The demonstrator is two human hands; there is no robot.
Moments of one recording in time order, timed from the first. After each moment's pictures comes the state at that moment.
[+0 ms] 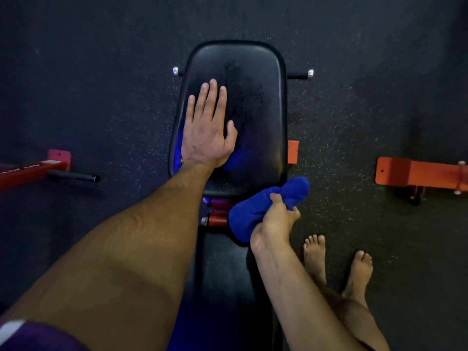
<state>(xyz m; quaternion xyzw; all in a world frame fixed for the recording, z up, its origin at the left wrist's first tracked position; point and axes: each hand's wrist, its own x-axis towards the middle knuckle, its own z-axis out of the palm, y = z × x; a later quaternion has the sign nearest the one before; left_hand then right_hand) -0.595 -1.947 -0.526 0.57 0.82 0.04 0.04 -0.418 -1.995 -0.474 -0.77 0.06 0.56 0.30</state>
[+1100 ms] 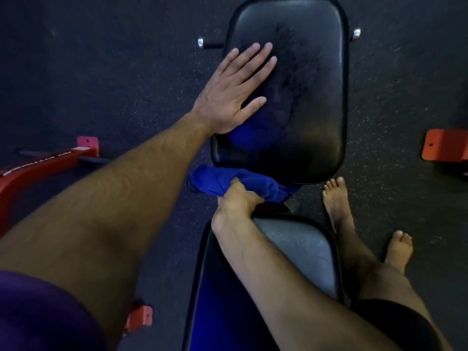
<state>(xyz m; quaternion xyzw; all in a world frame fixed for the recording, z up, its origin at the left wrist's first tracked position) -0.693 -1.945 -0.528 0.78 0.62 0.03 0.09 -0.568 -2.081 -0.515 -0.76 0.10 0.58 0.26</state>
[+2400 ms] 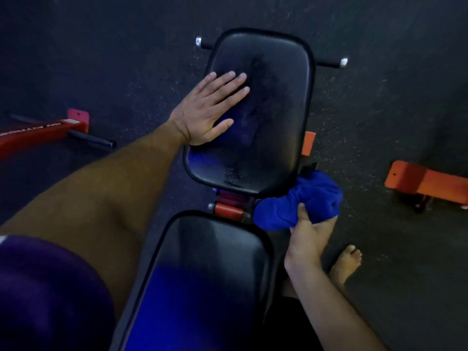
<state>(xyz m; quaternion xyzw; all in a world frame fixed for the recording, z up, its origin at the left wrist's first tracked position) -0.686 -1.939 -0.520 0.77 0.62 0.00 0.12 -0.367 -1.979 -0.450 -0.78 -0.19 0.55 0.23</state>
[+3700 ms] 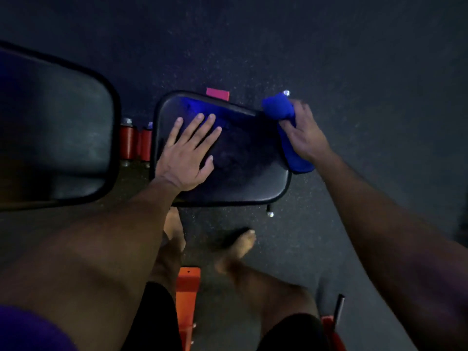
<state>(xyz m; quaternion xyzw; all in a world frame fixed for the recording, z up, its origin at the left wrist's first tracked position) -0.477 -1.917 -0.522 -0.01 0.99 0.15 0.01 -0.678 -1.686 -0.465 0.17 -0.90 0.25 -0.31</state>
